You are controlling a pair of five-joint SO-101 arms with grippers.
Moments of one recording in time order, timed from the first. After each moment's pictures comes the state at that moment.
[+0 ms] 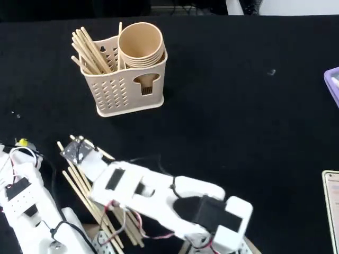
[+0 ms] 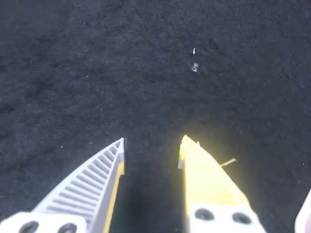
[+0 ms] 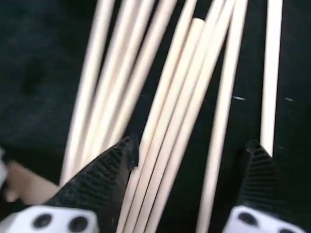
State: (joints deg) left arm -46.9 -52.9 79.5 20.7 21.6; right arm -63.6 5.8 37.5 38.4 -11.6
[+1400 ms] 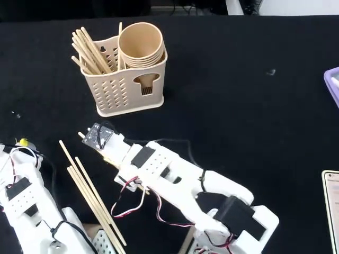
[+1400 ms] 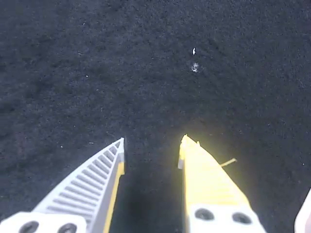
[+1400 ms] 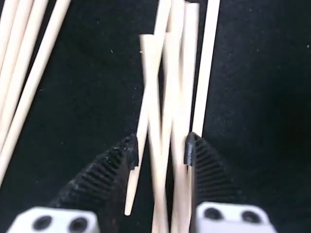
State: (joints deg) left arm -46.9 -52.9 79.5 20.7 21.6; right arm -50.9 -6.3 43.8 46.1 10.4
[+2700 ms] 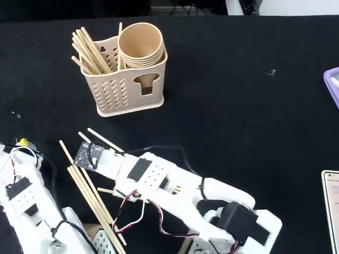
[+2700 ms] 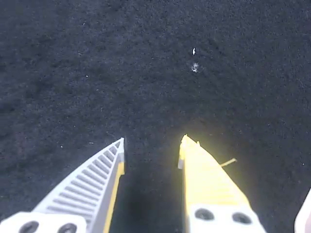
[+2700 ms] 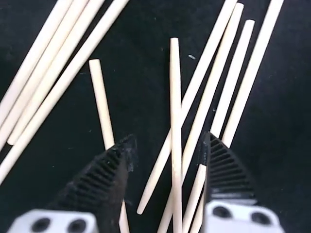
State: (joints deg) left arm -46.9 -52.9 79.5 20.7 21.6; right arm -56.4 -9.3 47.7 44.1 17.0
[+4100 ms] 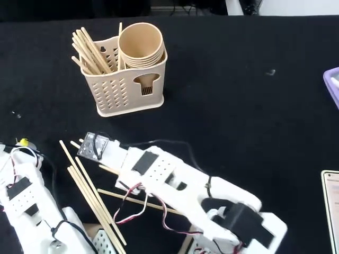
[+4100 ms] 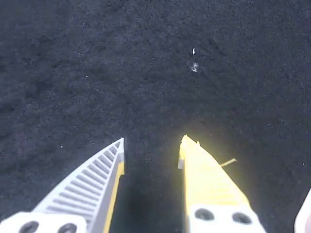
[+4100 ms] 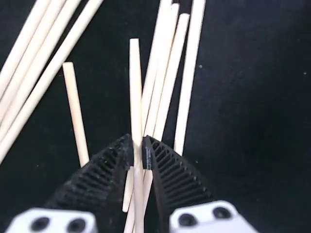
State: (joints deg) left arm -46.9 -52.9 79.5 20.7 21.6; right arm -52.8 -11.6 46.7 45.8 17.6
